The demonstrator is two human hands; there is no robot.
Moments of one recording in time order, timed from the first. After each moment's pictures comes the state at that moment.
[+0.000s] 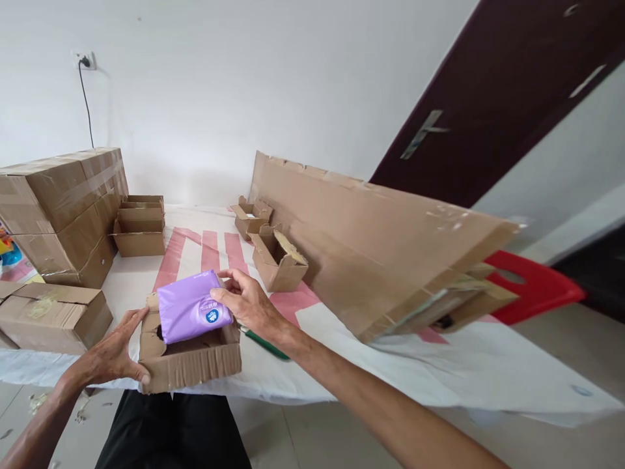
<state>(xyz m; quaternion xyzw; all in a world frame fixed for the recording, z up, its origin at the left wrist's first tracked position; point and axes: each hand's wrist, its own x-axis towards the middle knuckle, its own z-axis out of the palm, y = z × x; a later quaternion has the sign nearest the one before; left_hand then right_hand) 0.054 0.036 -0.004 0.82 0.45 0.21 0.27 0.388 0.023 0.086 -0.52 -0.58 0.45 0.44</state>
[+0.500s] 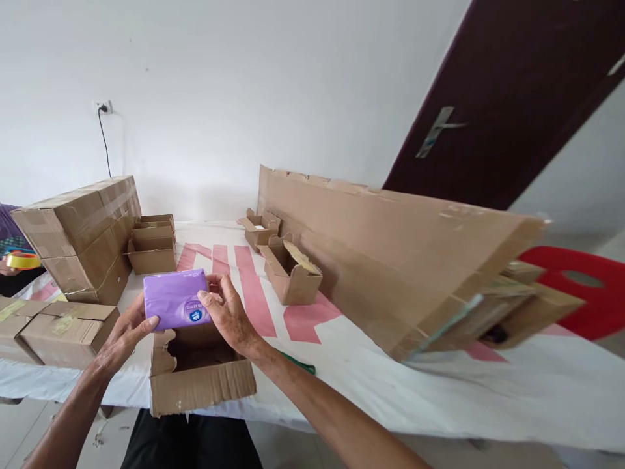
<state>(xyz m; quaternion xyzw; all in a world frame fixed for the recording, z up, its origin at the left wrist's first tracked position) 0.107 0.031 0.078 0.66 0.31 0.45 0.52 0.337 0.048 0.057 -0.35 -0.58 0.43 0.60</state>
